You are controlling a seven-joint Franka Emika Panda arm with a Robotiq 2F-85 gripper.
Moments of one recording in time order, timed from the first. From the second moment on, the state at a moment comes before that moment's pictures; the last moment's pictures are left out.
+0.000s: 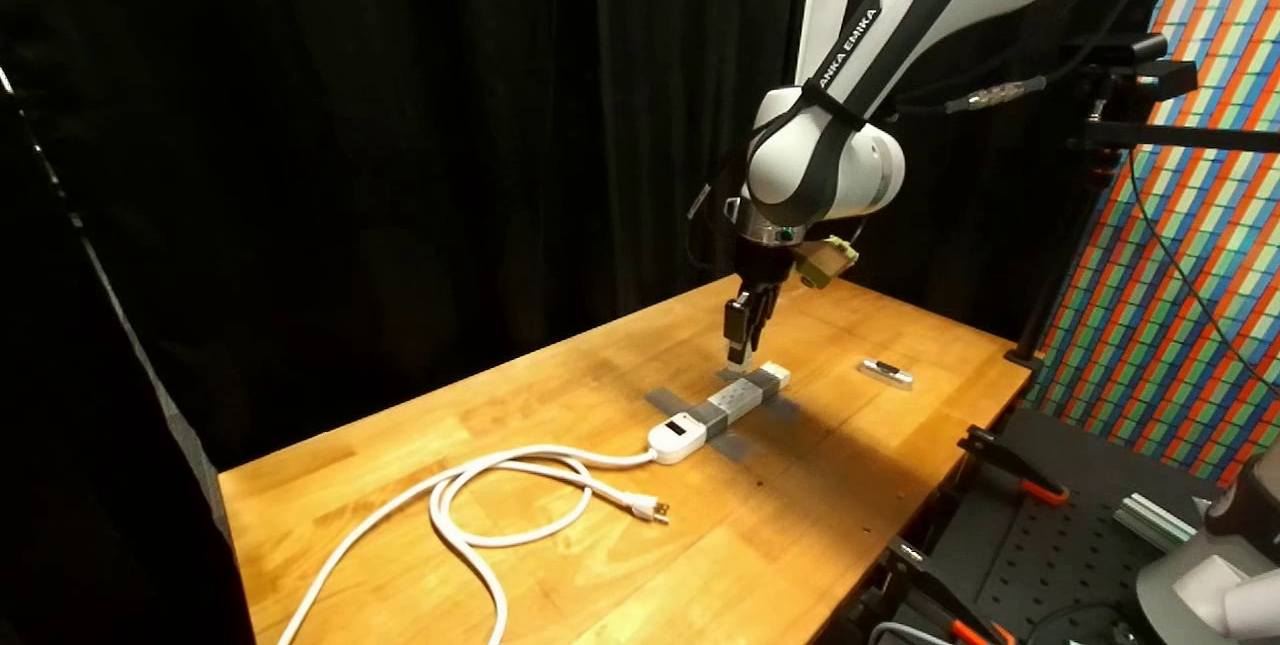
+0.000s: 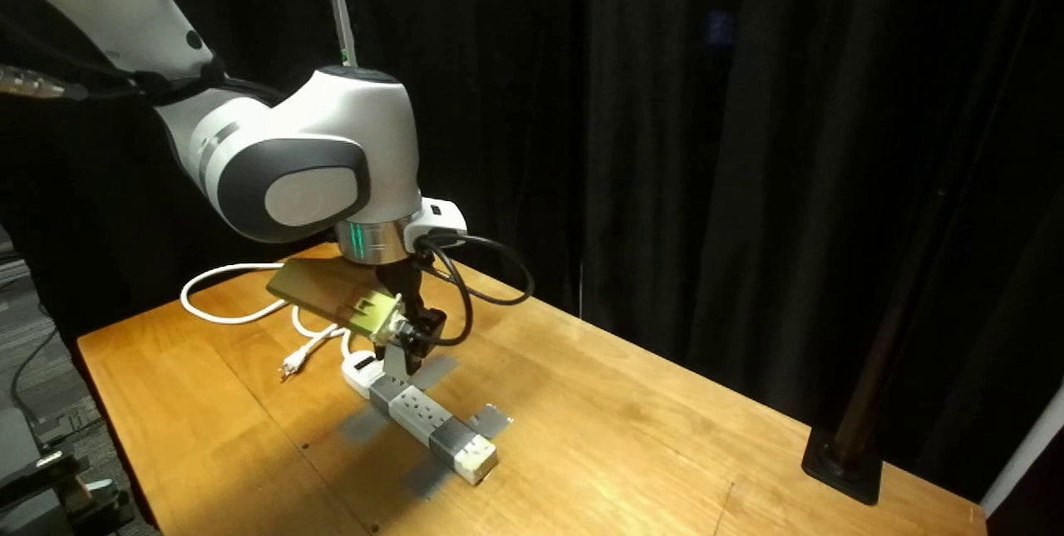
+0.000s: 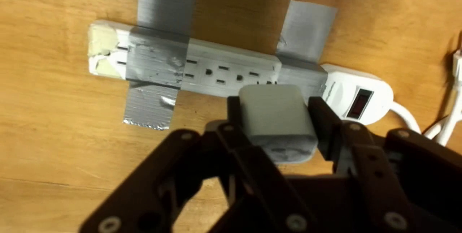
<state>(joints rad) -0.27 0.38 0.19 -2.36 0.01 2.75 -0.36</state>
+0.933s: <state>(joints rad) -0.35 0.39 0.21 -2.37 0.06 2.72 -0.87</state>
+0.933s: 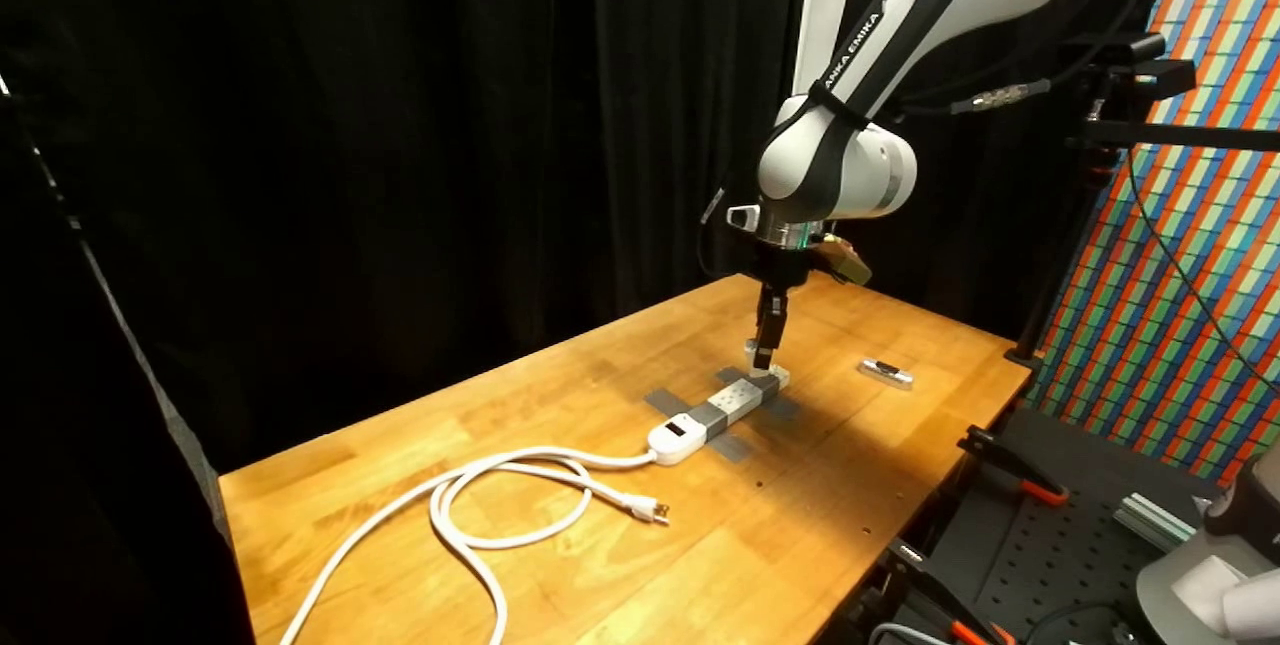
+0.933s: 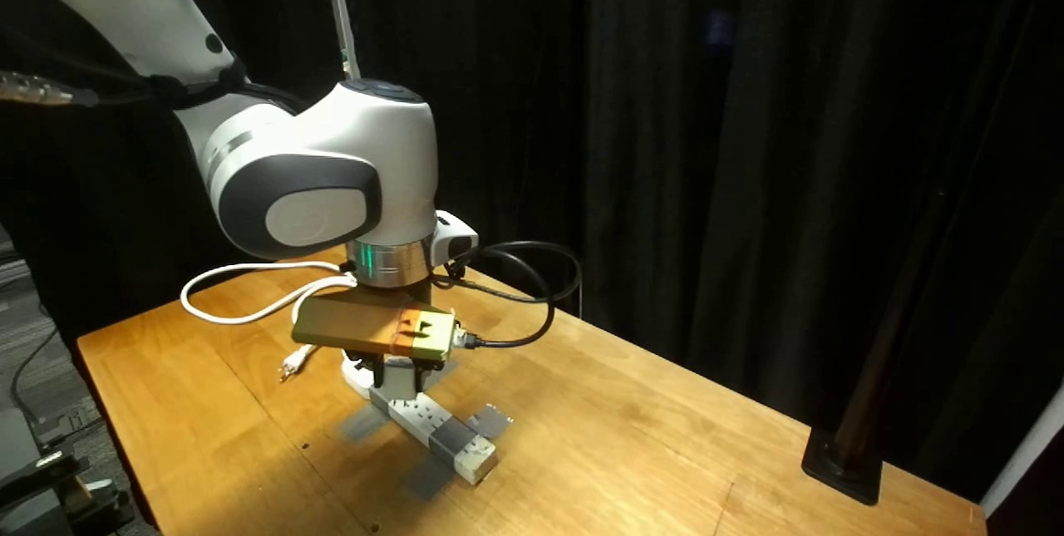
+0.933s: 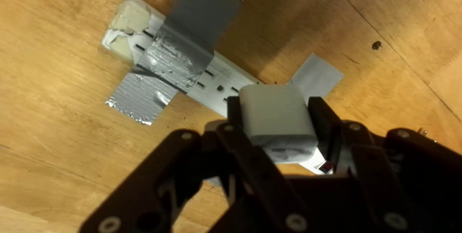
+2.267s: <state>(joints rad) -0.30 0.52 0.15 -2.15 0.08 2.38 -1.69</state>
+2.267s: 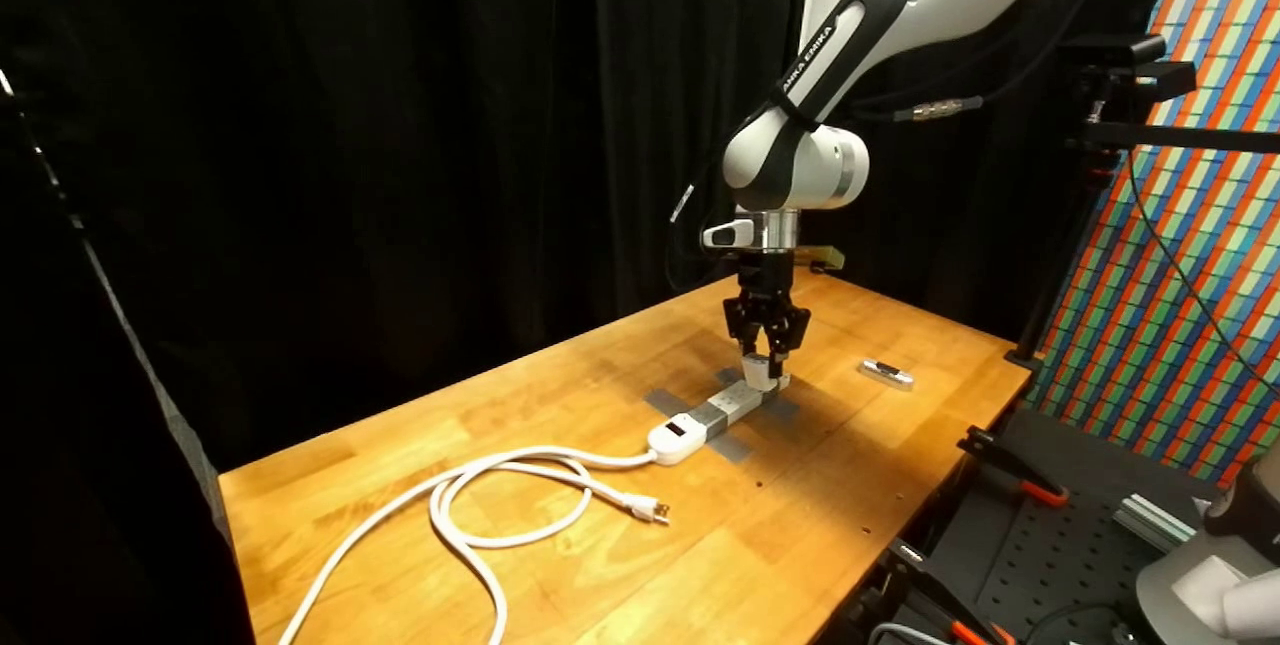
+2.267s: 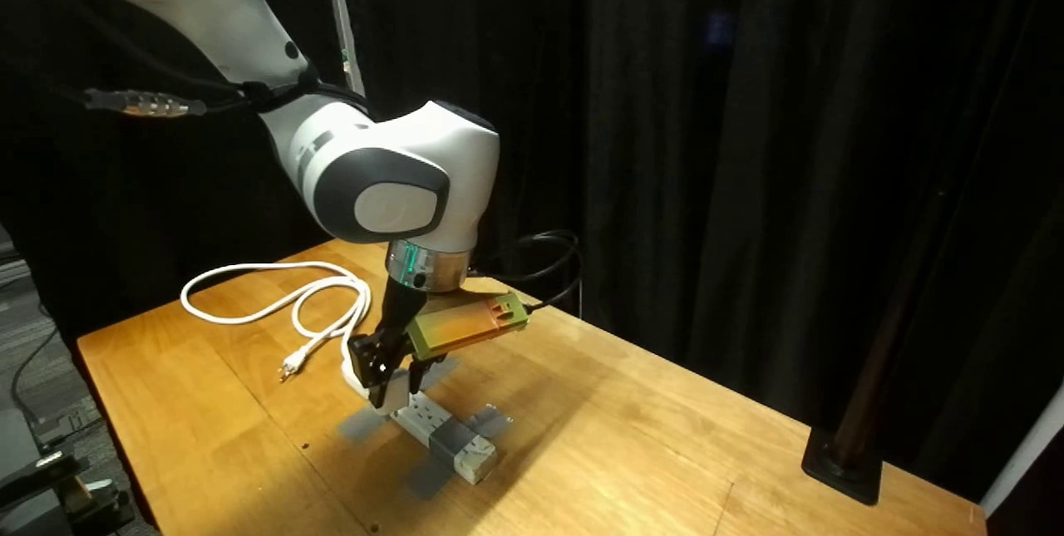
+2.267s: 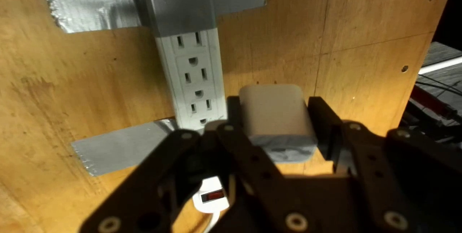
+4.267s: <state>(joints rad) -0.31 0.62 0.14 -2.06 0.30 2.49 -1.88</state>
